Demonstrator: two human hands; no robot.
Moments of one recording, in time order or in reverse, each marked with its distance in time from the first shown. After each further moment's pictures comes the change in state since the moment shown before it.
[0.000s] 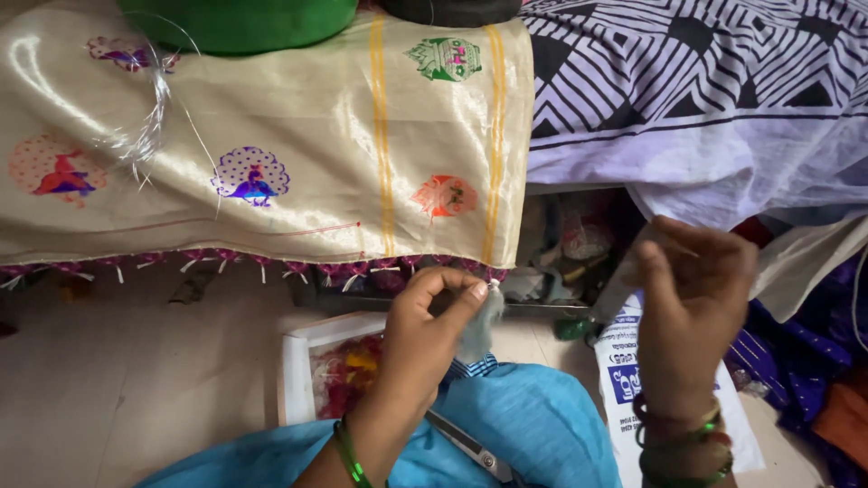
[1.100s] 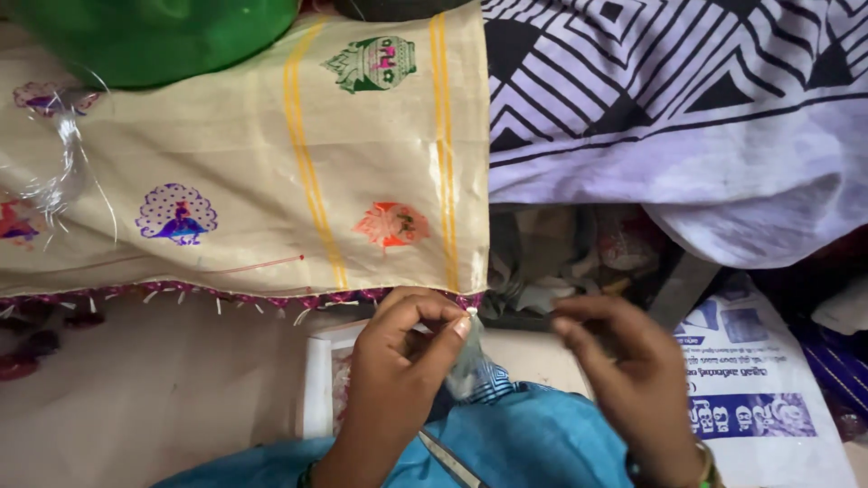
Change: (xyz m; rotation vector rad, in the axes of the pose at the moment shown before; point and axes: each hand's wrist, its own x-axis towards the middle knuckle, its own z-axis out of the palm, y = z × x) left_hand 0.008 0.005 0.030 0.237 0.082 0.094; right_hand -0.002 0.095 -0.024 0.042 -0.395 0.316
